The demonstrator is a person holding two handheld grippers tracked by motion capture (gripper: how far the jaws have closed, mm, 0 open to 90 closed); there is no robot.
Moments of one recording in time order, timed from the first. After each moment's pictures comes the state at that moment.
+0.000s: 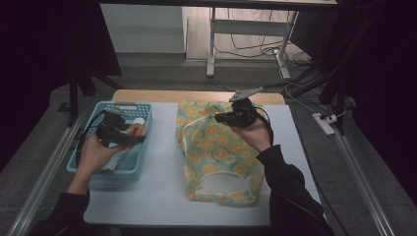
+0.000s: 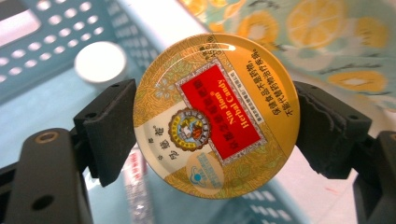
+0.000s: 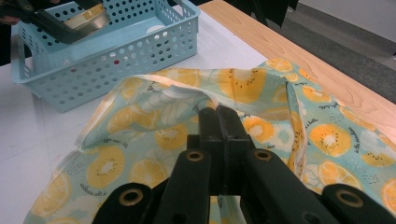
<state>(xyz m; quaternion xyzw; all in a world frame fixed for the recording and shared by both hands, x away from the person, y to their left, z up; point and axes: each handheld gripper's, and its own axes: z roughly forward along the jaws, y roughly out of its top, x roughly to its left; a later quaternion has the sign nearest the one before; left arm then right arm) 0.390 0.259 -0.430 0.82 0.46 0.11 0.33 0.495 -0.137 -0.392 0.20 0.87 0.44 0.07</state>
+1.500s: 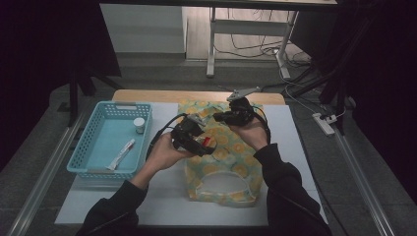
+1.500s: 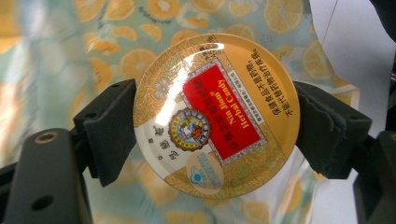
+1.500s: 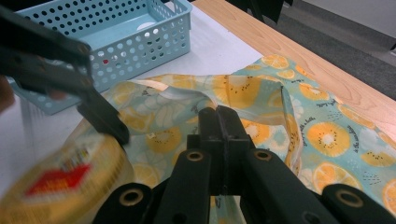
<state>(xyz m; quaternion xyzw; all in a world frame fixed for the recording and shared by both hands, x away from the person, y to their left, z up) 0.419 0.065 -0.423 0.89 0.28 0.04 0.36 0.505 -0.131 -0.400 0.21 0.87 0.44 0.08</state>
